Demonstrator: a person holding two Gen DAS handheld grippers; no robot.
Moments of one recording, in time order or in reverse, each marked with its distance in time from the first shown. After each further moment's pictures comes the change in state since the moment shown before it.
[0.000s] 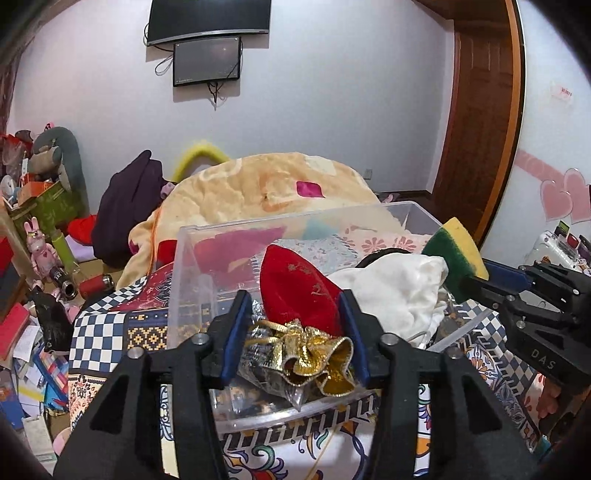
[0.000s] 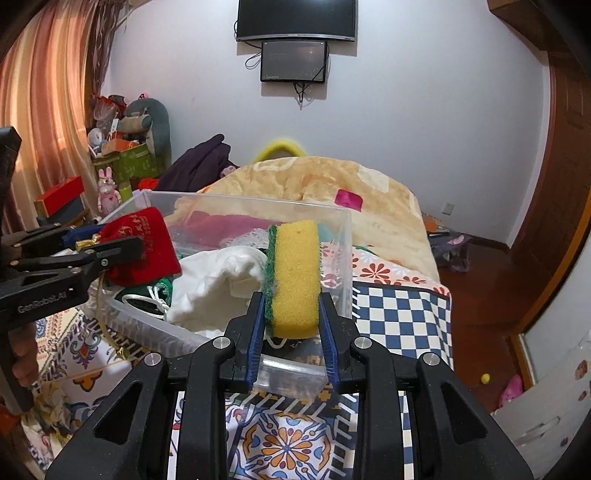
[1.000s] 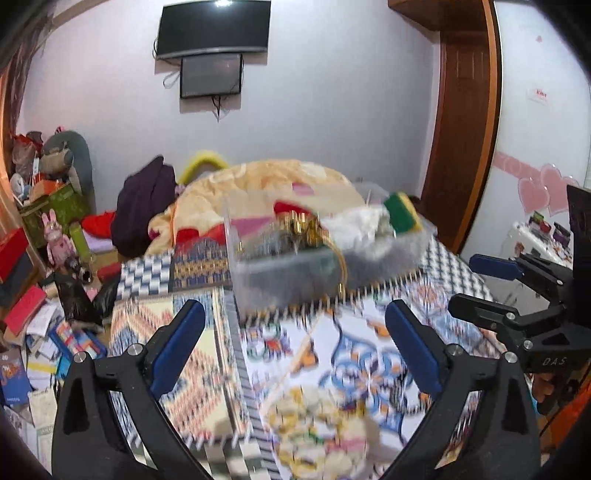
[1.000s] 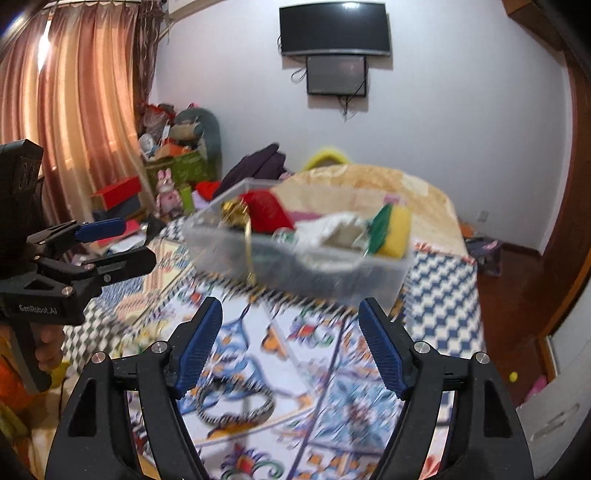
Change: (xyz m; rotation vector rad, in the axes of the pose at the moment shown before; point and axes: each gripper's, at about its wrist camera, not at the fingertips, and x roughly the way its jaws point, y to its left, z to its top) left arm -0.118 0.004 -0.071 0.004 -0.027 -0.025; right arm -0.076 0.039 -0.050 -0.016 -0.027 0.193
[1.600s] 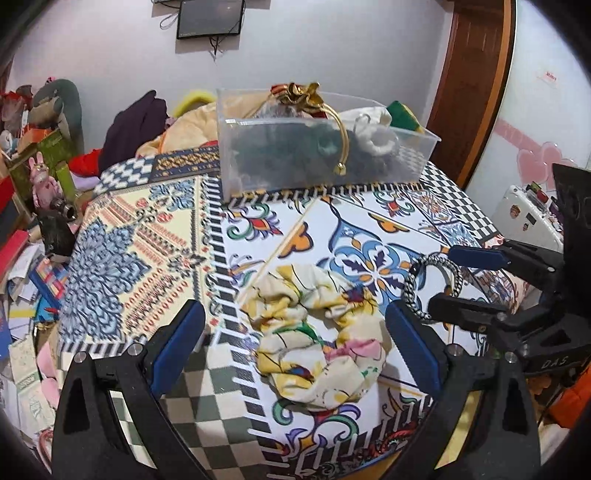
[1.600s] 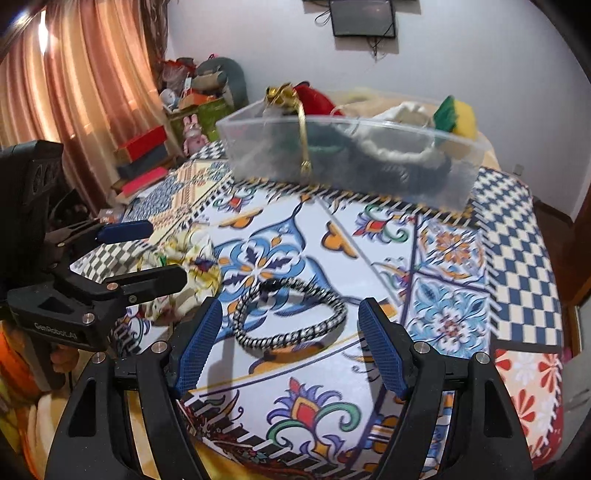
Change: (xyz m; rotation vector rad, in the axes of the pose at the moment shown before) left arm 0.020 0.002 -0.074 -0.056 0.199 -0.059; right arm 0.032 0.030 -0.057 0.014 0.205 0.133
